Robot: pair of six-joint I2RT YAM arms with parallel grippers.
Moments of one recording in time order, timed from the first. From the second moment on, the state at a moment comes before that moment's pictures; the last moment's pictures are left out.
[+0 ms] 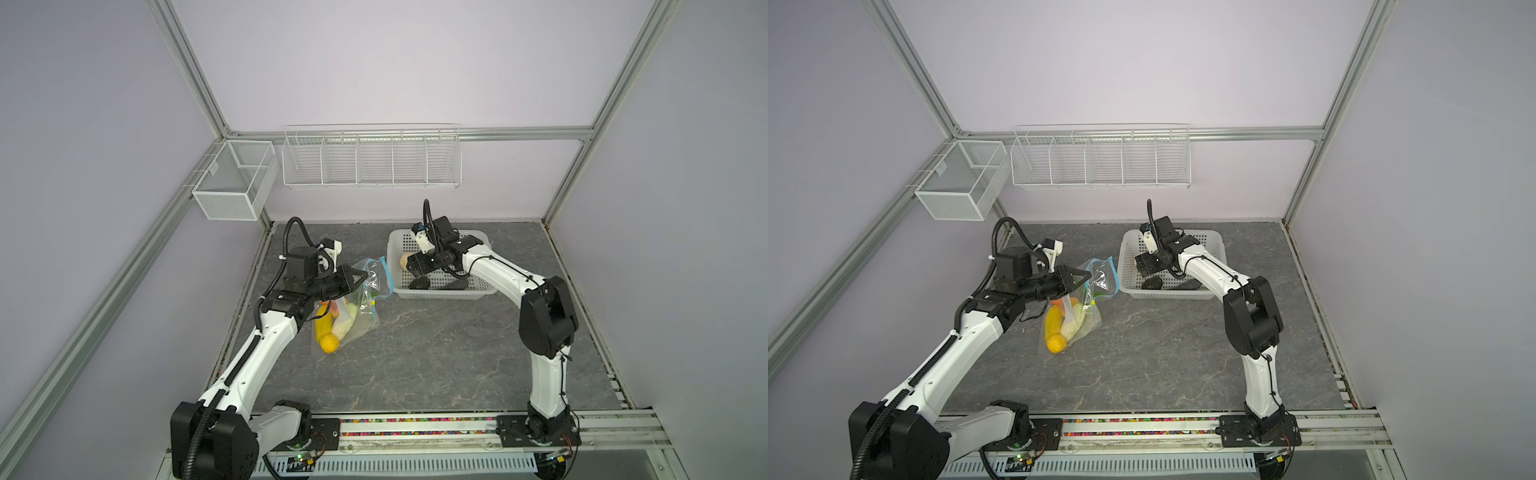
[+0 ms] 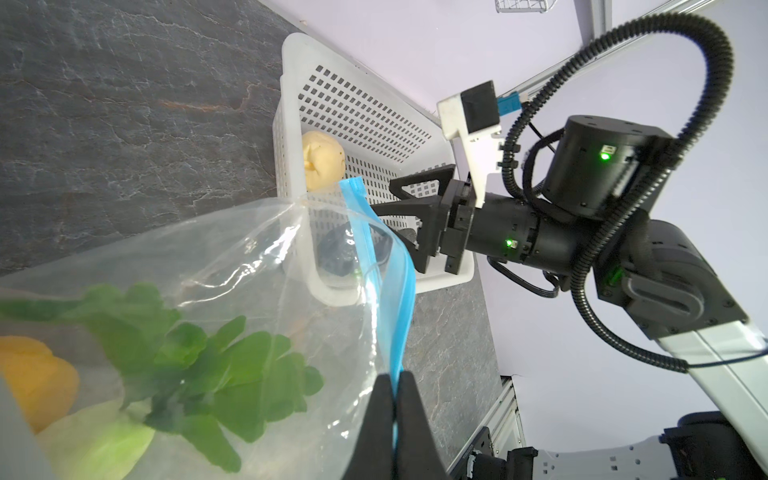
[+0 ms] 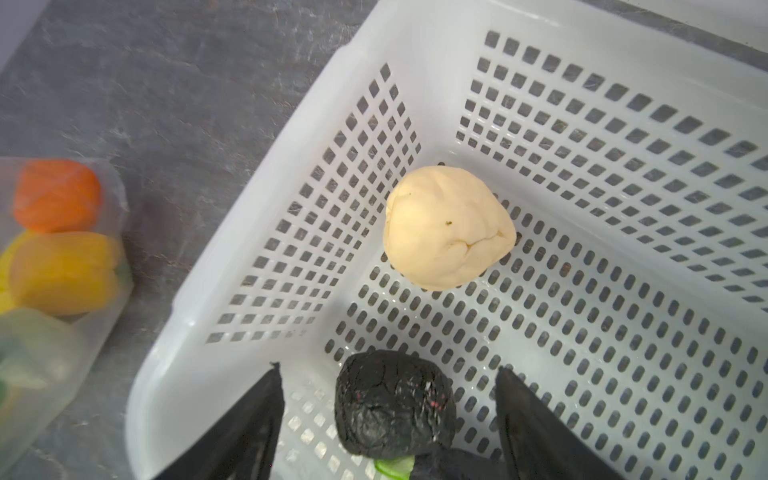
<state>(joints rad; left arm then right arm) -0.26 1.17 0.93 -0.30 0.63 -0.65 0.56 2.06 1.73 -0.60 -0.13 0.06</state>
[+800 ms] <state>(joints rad) -0.26 1.20 0.93 -0.29 0.63 -0.65 0.53 2.42 2.07 -0.63 -0.10 0.01</state>
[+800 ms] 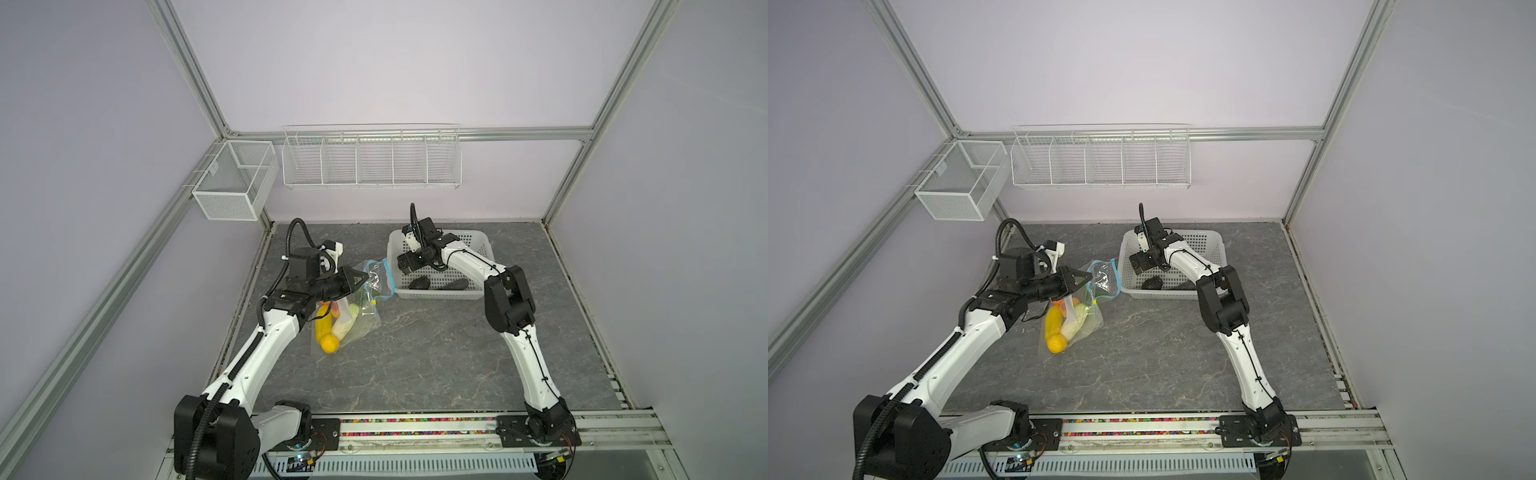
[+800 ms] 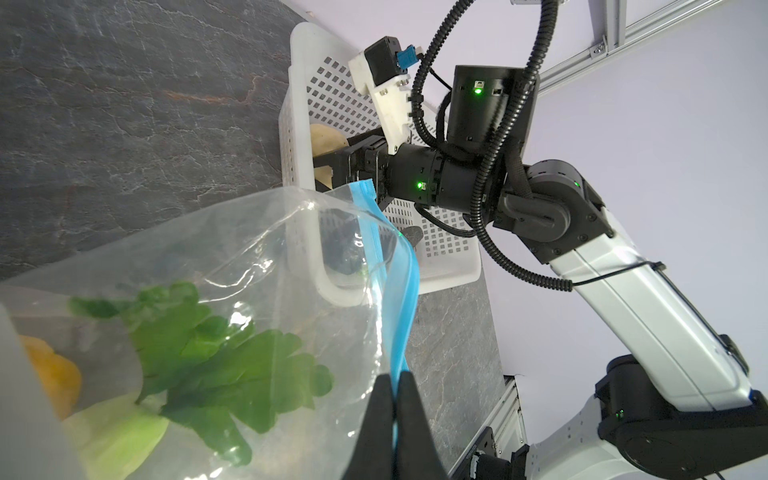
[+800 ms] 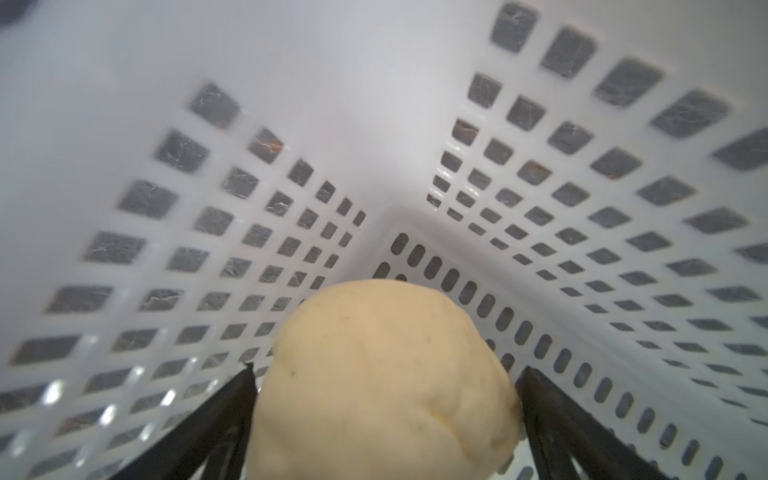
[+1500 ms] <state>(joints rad) -0.26 1.20 0.92 -0.28 0.63 -0.65 0.53 2.43 2.08 -0.63 -0.08 0.00</state>
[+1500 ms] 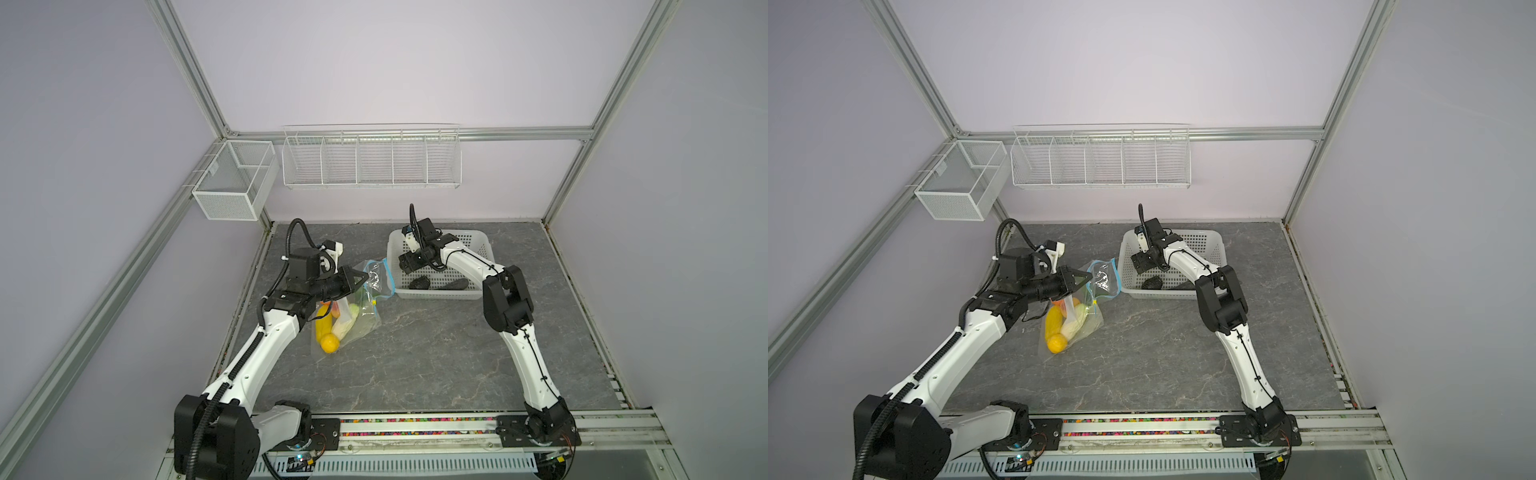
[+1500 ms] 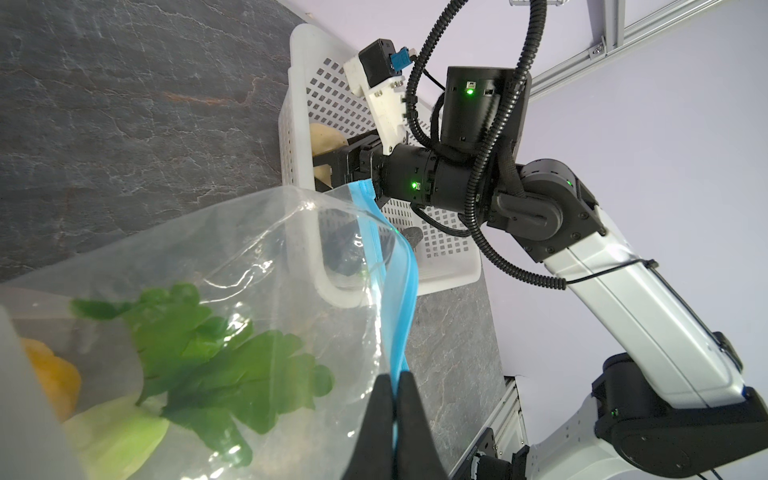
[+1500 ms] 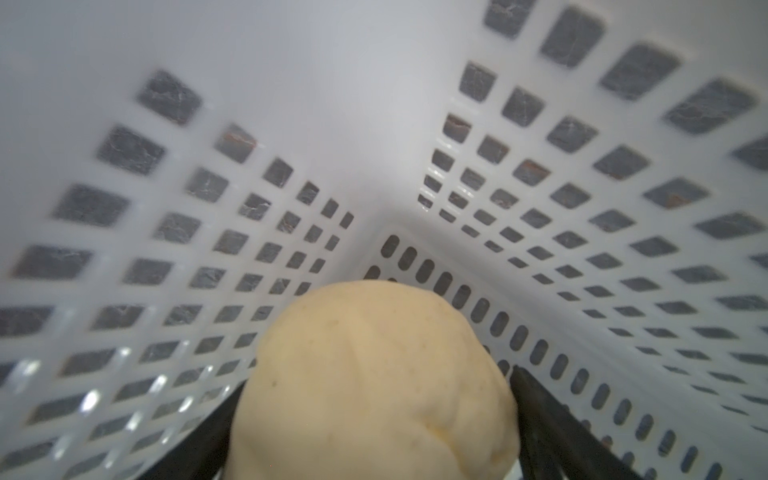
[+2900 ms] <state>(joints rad) -0.26 1.24 0.88 -0.24 0.63 -0.67 0.51 2.22 1.79 -0.49 -0.06 0.05</state>
